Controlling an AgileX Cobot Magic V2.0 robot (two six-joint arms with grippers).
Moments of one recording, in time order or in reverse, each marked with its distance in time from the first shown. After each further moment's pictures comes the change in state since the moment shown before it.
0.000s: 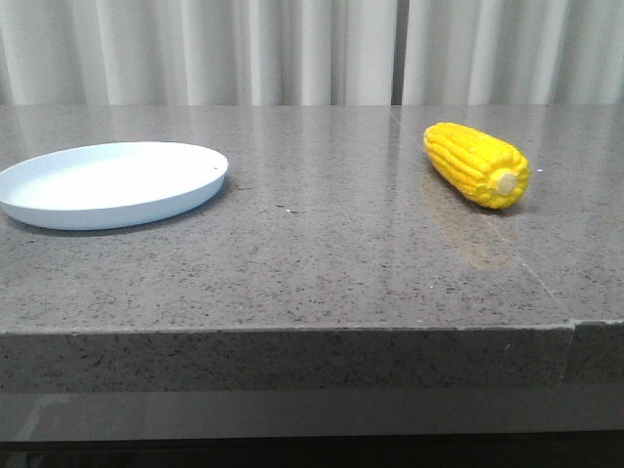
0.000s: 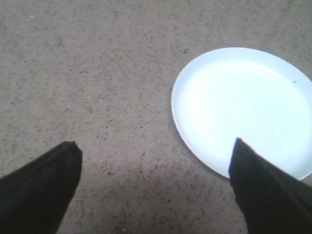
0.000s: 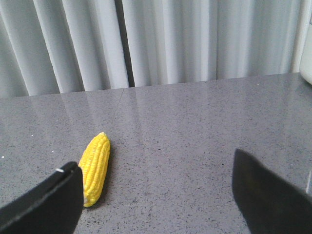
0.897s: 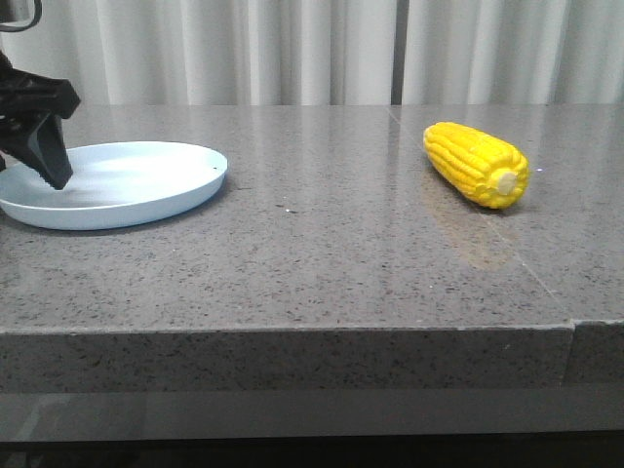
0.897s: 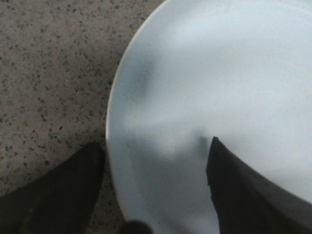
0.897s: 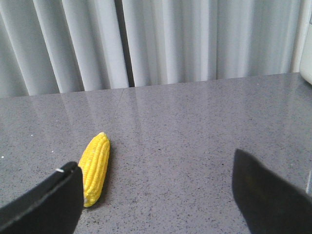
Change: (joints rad) left arm -0.103 0.640 -0.285 -0.021 0.033 0.000; right arm 0.000 0.000 0.000 0.000 0.000 0.000
